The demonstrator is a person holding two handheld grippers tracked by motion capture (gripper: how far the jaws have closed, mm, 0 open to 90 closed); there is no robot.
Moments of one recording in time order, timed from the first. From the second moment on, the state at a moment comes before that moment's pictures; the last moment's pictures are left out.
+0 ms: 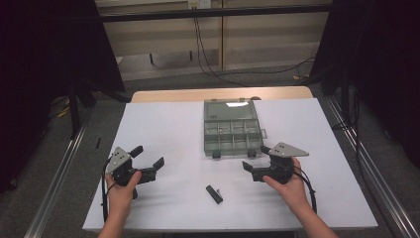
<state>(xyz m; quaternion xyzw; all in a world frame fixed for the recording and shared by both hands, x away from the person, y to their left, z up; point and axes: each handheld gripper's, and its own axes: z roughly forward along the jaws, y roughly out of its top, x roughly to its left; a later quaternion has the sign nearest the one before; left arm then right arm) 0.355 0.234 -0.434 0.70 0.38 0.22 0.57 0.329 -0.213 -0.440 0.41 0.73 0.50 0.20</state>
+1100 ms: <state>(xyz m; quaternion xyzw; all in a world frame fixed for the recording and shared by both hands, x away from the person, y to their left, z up) 0.356 0.235 -0.437 0.69 0.38 0.22 0.57 0.324 -0.196 -0.440 0.39 0.77 0.48 0.17</state>
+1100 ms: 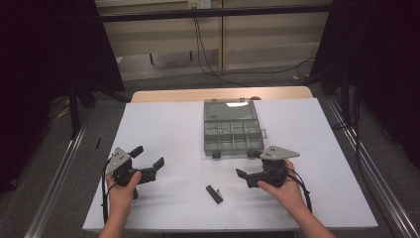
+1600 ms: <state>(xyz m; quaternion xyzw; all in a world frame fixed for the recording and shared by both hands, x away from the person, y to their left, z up) 0.353 0.234 -0.438 0.70 0.38 0.22 0.57 0.318 -0.173 -0.442 0.37 0.79 0.47 0.14</state>
